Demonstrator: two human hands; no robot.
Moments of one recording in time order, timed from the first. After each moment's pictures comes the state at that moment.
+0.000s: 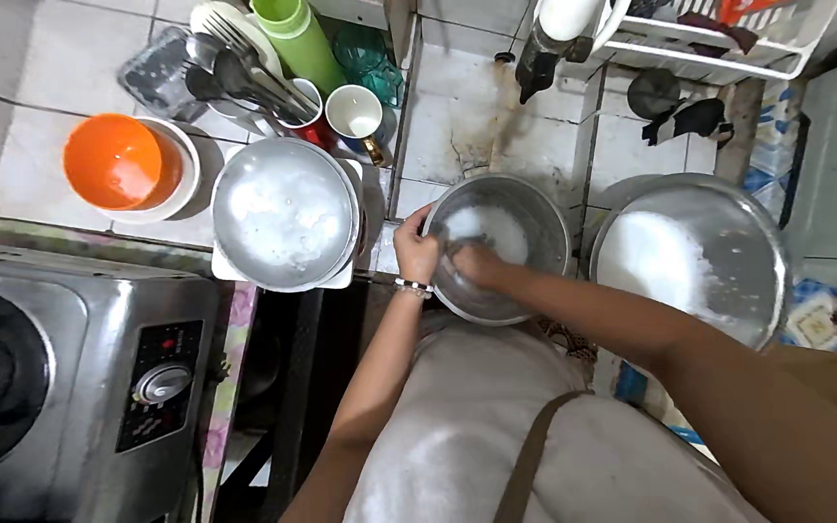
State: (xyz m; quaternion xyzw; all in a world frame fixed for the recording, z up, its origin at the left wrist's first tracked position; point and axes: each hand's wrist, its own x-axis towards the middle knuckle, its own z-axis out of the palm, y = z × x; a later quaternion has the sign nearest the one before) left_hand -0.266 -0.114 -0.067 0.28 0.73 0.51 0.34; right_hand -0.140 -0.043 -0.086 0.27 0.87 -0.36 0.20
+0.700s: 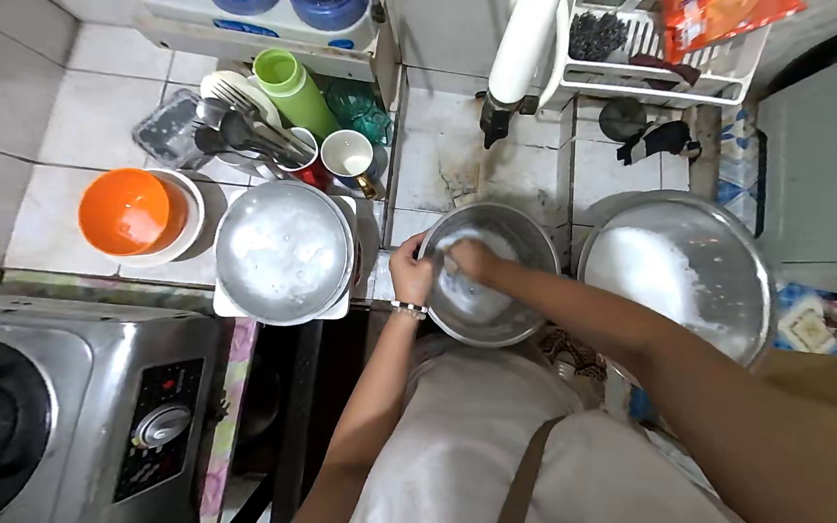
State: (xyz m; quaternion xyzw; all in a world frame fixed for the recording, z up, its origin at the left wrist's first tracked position) left_hand -0.265 -0.098 -0.060 0.26 0.74 0.51 0.36; right_hand -0.149 -0.005 -0.097 0.31 0.87 -0.34 0.19
